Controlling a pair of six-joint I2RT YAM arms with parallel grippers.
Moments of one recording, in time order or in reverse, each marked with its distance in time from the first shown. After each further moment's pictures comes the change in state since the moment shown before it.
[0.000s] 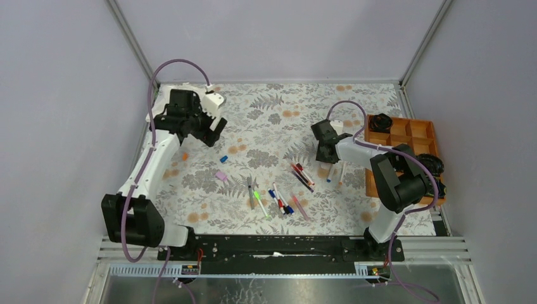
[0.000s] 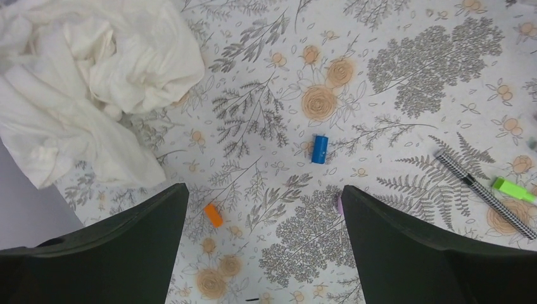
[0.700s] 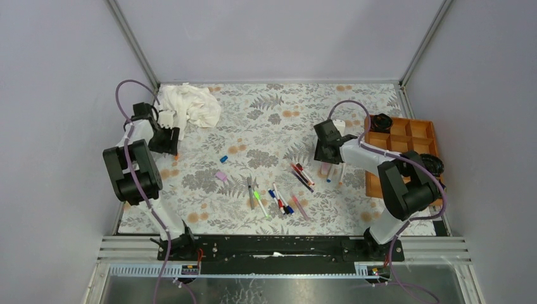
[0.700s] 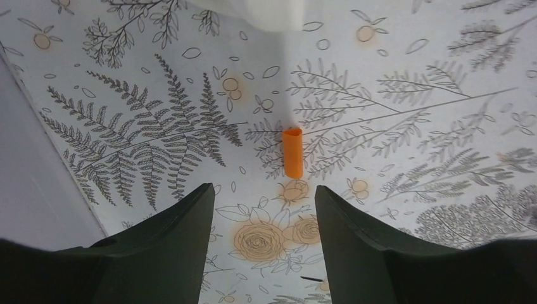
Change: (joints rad) left arm 0.485 0.413 0.002 0.031 -0.045 -0.027; right arm 0.000 -0.065 -0.031 -0.006 -0.028 -0.005
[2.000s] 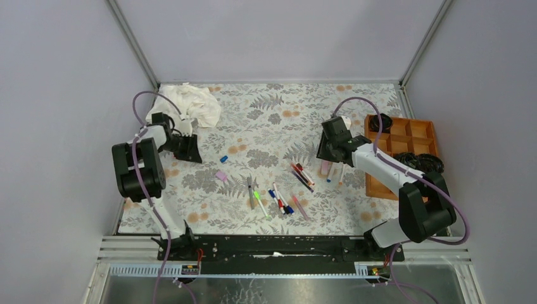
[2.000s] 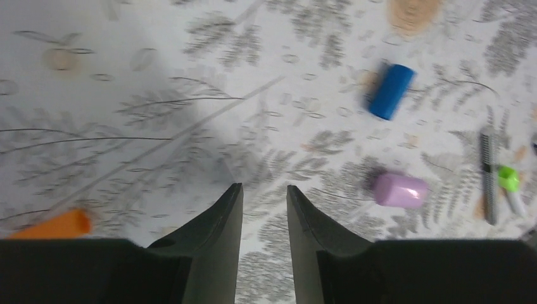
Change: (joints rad) left arm -0.069 0.046 -0.132 0.035 0.380 -0.040; right arm 0.000 -0.219 -0.019 -0.074 -0.132 0.016
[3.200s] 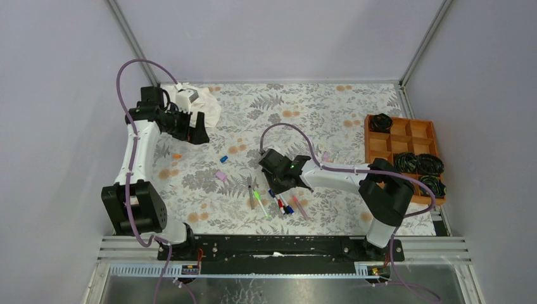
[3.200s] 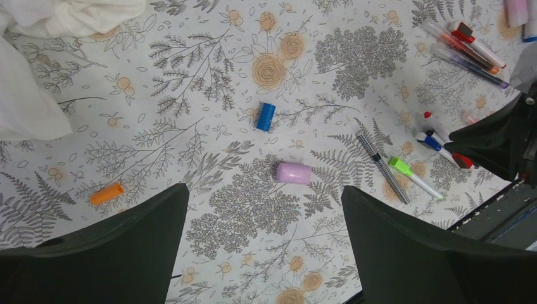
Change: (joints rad) left arm -0.123 -0.367 0.225 -0.298 0.016 -0.042; right arm 0.551 0.270 0.158 -0.026 -0.092 -0.054
